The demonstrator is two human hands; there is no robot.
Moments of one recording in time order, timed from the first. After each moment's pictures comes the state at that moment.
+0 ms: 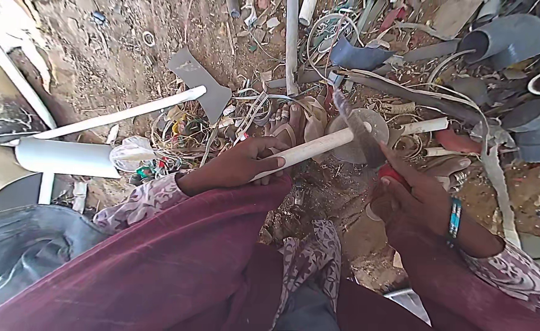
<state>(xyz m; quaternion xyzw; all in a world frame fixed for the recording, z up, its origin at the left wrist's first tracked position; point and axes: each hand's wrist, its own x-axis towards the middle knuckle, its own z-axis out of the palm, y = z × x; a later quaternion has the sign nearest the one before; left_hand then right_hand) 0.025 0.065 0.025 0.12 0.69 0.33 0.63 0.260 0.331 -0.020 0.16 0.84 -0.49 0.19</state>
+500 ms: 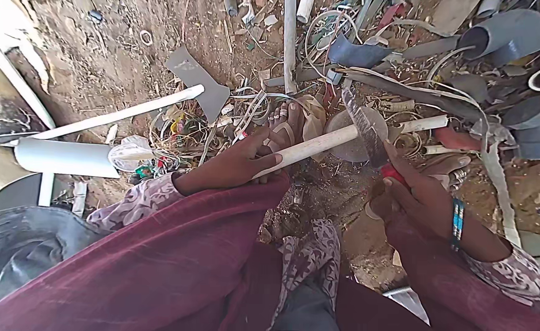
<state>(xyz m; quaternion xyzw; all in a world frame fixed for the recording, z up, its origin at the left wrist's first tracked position) 0.027 0.065 0.029 0.14 0.70 0.32 0.62 0.260 0.329 -0.012 0.16 0.84 -0.48 0.22</state>
